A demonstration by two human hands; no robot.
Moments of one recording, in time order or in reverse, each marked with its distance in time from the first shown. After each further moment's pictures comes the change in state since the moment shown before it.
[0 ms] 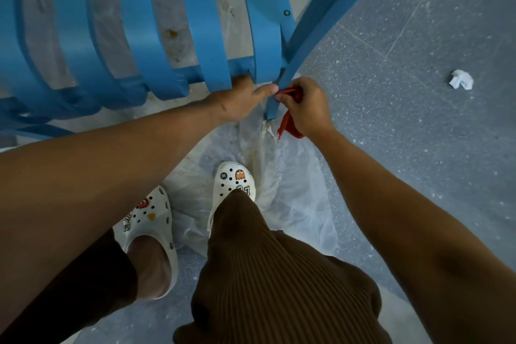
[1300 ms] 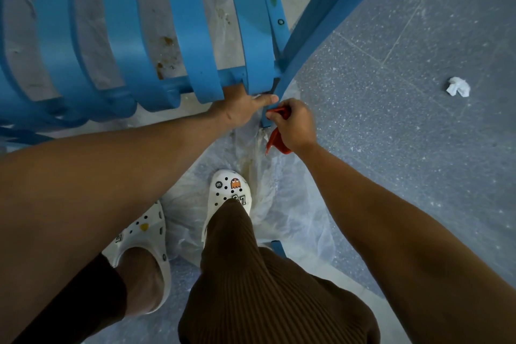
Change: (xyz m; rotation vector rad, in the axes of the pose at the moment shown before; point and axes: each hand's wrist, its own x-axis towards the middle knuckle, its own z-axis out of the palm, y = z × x) left_hand 0.012 0.009 0.019 -0.261 0.107 0.061; right_hand -0.001 0.026 0.035 0.056 -0.050 0.156
